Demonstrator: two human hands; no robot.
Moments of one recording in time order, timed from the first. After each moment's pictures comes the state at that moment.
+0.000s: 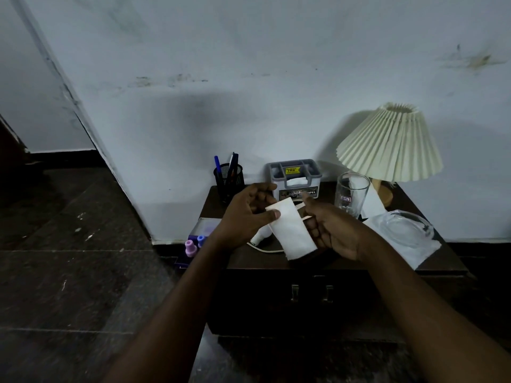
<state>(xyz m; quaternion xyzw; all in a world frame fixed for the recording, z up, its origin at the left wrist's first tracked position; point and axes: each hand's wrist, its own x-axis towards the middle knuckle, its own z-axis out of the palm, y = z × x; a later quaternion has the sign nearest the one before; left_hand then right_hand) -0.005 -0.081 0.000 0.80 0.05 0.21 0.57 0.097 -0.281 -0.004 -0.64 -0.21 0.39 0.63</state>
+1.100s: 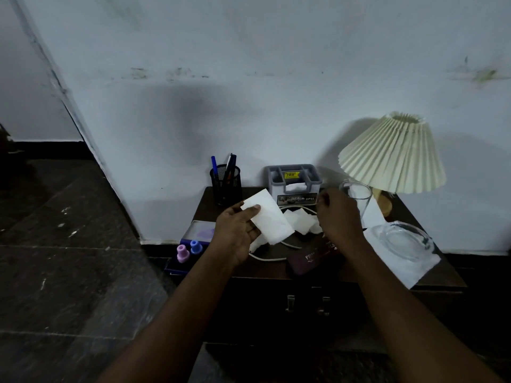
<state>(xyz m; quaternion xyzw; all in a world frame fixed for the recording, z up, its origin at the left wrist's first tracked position) 0.014 -0.082 -0.017 0.39 0.29 0.20 0.85 0.147 -0.256 -0.019 -0.89 -0.20 -0.10 0.40</state>
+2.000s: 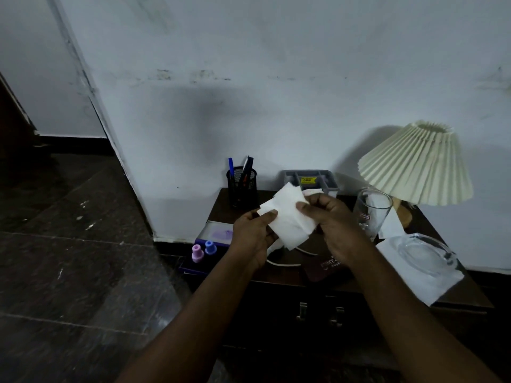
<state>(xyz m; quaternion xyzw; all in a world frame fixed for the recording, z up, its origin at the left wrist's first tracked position) 0.016 -0.089 -0.020 0.41 0.30 0.20 0.84 0.110 -0.231 -0.004 -0.63 -0.23 0.23 0.71</state>
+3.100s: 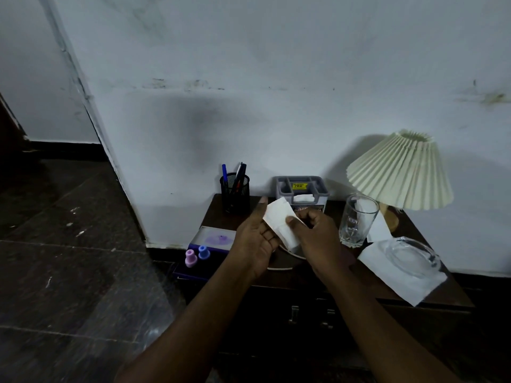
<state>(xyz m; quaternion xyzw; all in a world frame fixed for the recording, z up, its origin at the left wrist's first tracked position) 0.011 -0.107 -0.010 0.36 0.21 0.17 0.89 0.078 -0.223 -0.012 -0.78 -0.20 -0.01 0.60</state>
